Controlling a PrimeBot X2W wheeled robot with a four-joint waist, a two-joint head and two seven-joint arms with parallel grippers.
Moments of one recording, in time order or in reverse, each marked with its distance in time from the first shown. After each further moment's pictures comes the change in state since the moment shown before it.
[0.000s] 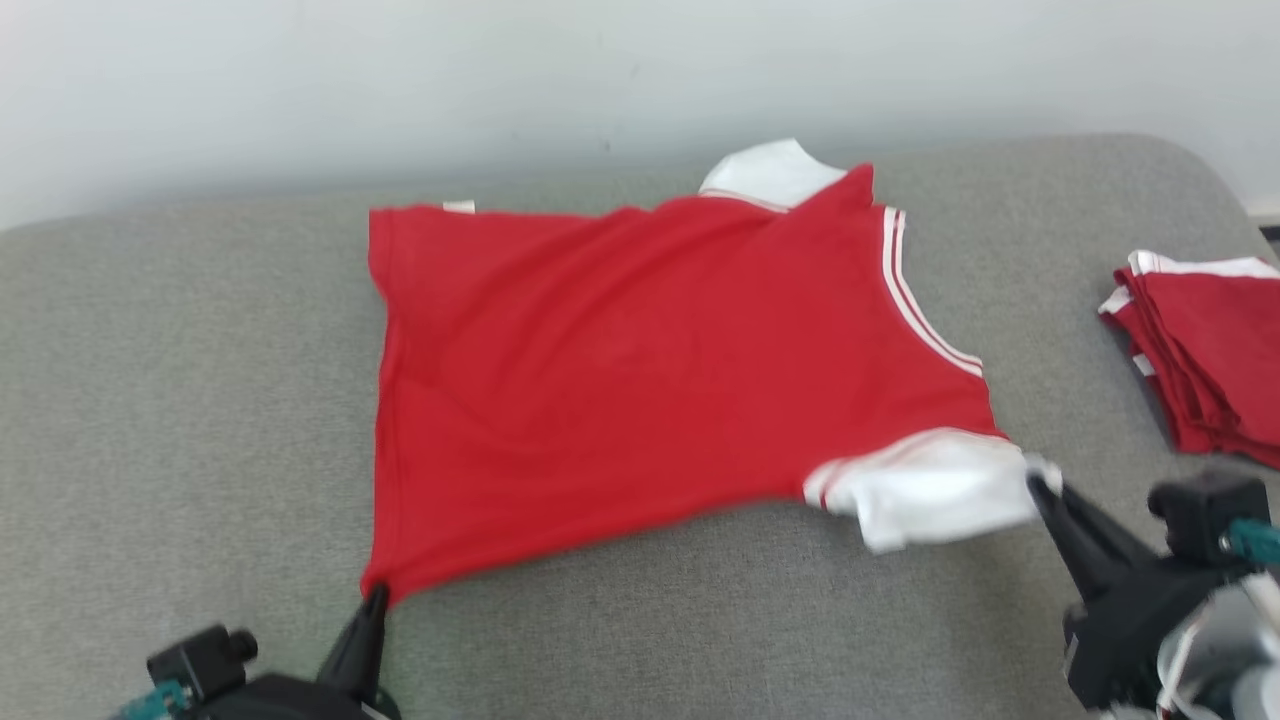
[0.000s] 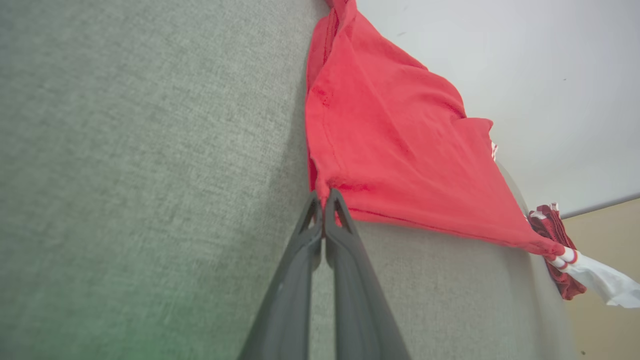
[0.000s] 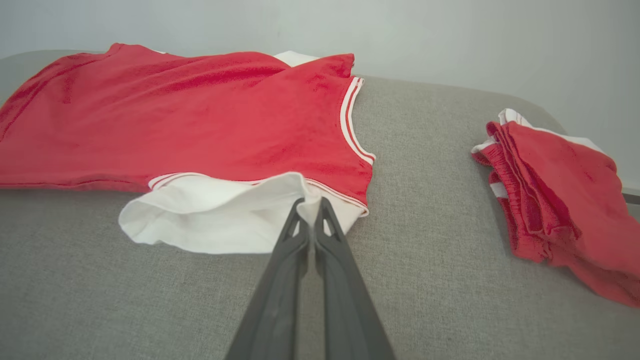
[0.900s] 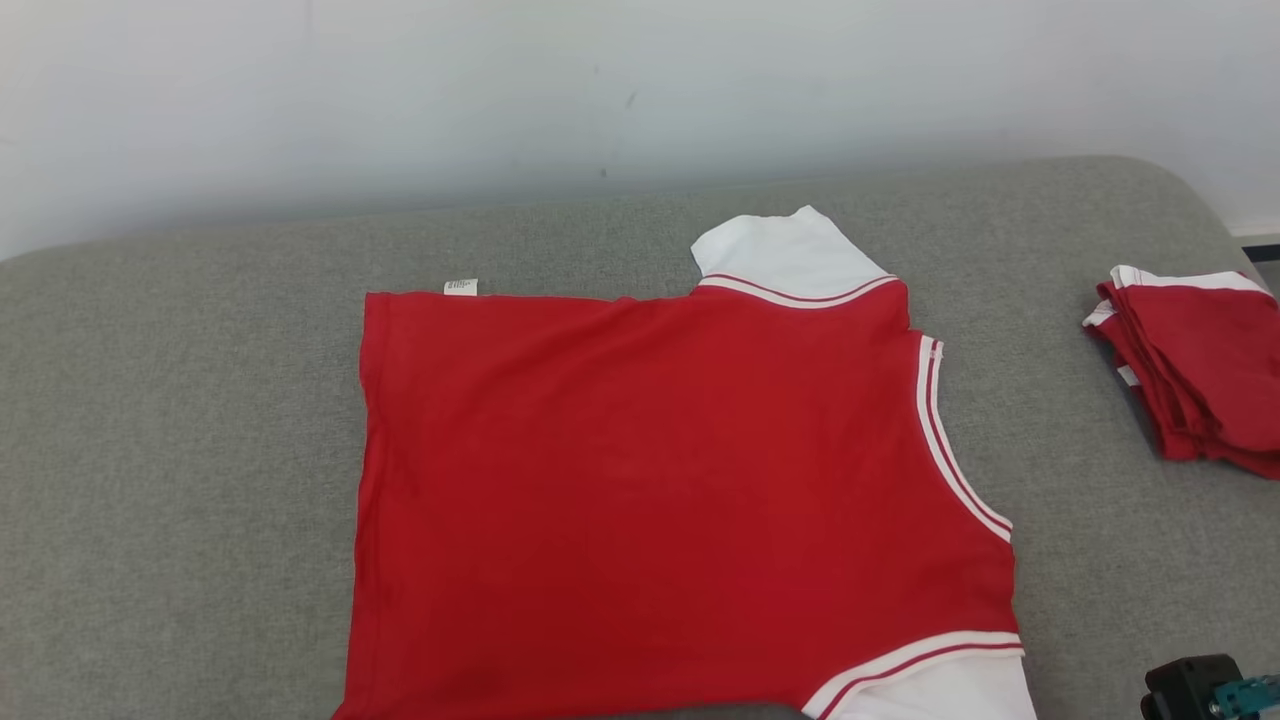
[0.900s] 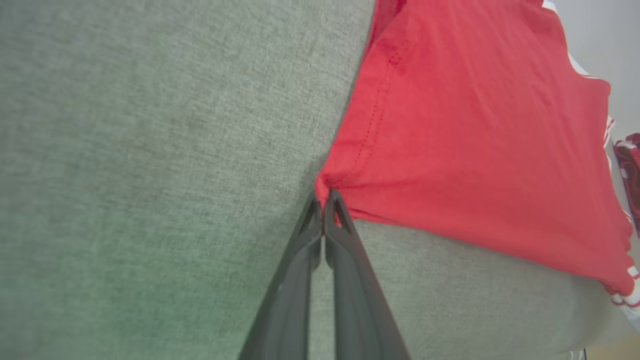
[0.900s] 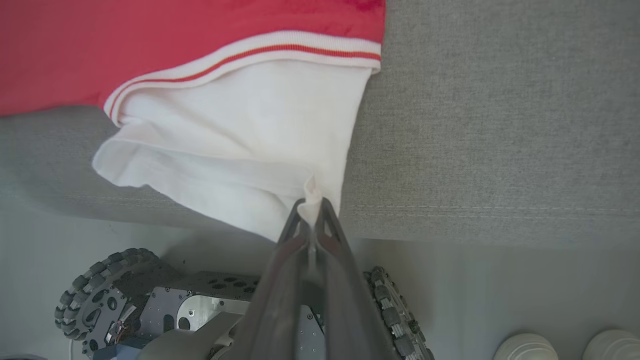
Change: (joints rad) left arm 0.229 0.113 -0.034 -0.135 0.009 0.141 0.142; right arm 0.410 0.127 -0.187 -0.251 0.137 0.000 0.609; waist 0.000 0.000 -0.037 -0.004
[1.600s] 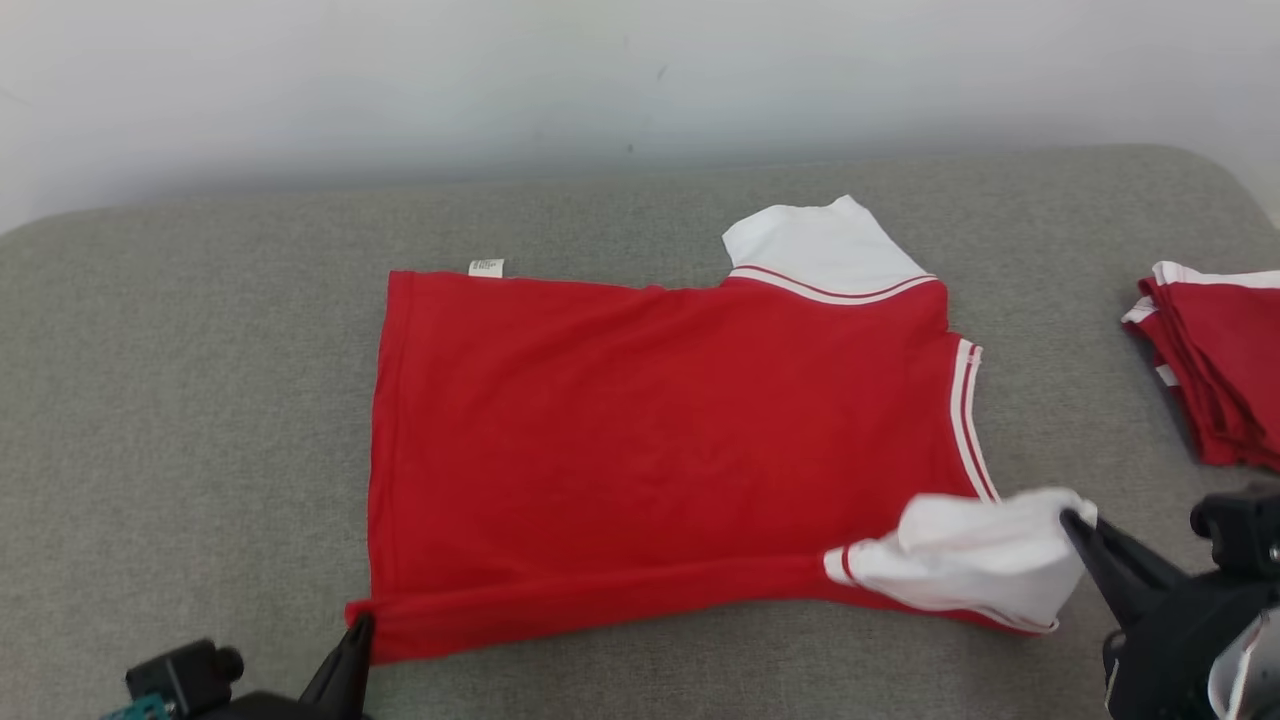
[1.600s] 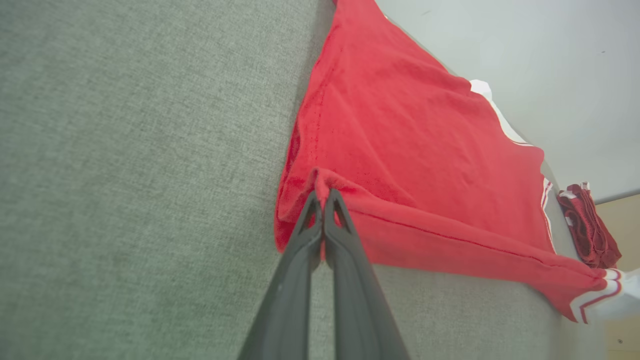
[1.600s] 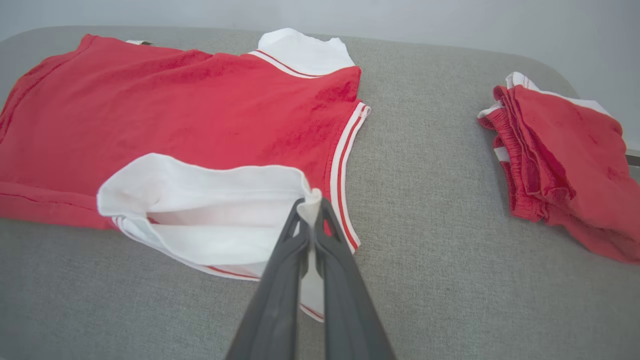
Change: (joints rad) left arm -0.050 -0.012 0.014 -0.166 0.005 0.057 -0.012; right arm -0.224 -0.097 0.044 0.009 -0.081 0.000 -0.306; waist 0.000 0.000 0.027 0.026
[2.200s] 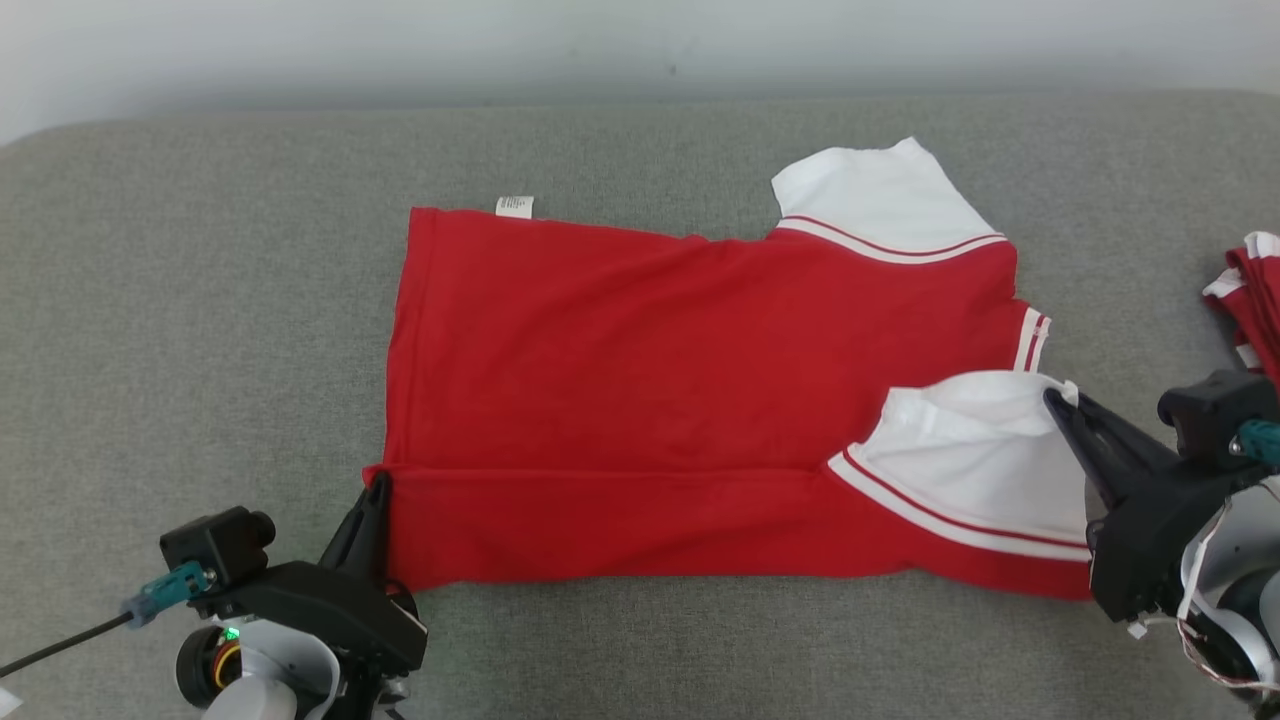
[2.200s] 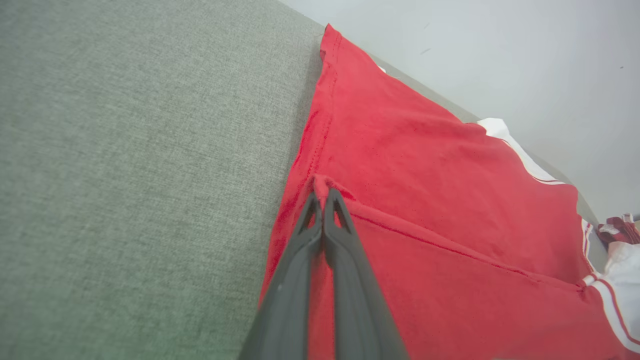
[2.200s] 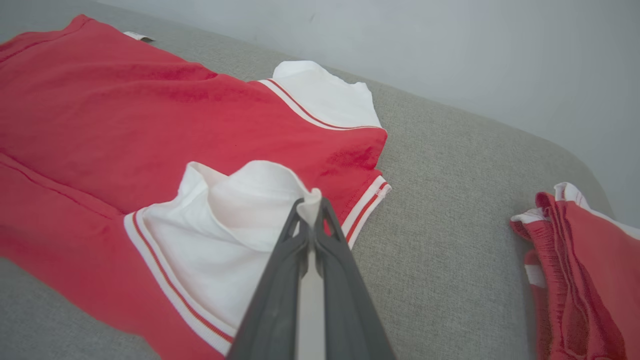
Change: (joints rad) left arm -0.287 -0.069 -0.052 0.168 0.112 -0.009 -0.084; right arm -0.321 -0.146 0.207 0.247 -0.043 0.000 -0.220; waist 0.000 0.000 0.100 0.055
